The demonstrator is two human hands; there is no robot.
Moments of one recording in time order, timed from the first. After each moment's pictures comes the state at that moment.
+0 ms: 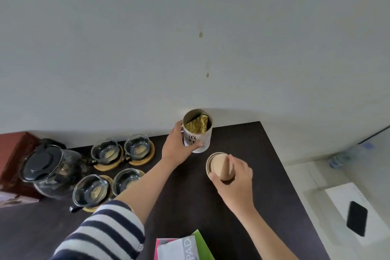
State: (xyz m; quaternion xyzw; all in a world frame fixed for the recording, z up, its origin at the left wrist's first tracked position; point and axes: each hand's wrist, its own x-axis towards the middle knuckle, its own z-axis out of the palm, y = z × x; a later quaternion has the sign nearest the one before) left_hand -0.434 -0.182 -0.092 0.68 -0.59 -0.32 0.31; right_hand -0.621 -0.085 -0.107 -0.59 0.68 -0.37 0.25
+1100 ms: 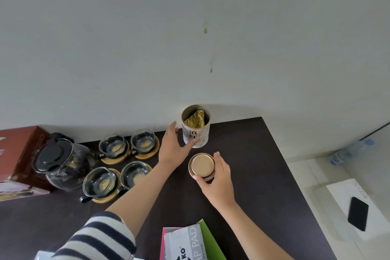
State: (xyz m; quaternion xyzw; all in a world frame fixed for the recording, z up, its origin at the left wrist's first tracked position) left_hand -0.419 -0.152 -0.092 0.72 -0.56 -0.27 0.31; right_hand -0.575 -0.074 -0.139 -0.65 0.65 -0.30 0.26
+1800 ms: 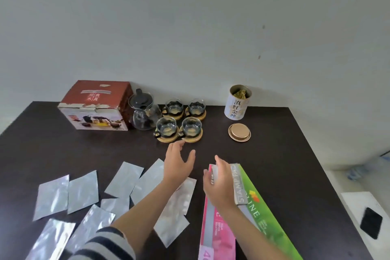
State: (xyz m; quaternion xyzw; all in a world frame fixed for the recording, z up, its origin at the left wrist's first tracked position) left_hand -0.335 0.102 -0.083 0.73 -0.50 -0.21 0.42; right_hand -0.478 0.123 -0.104 -0.67 0.58 -0.39 0.27
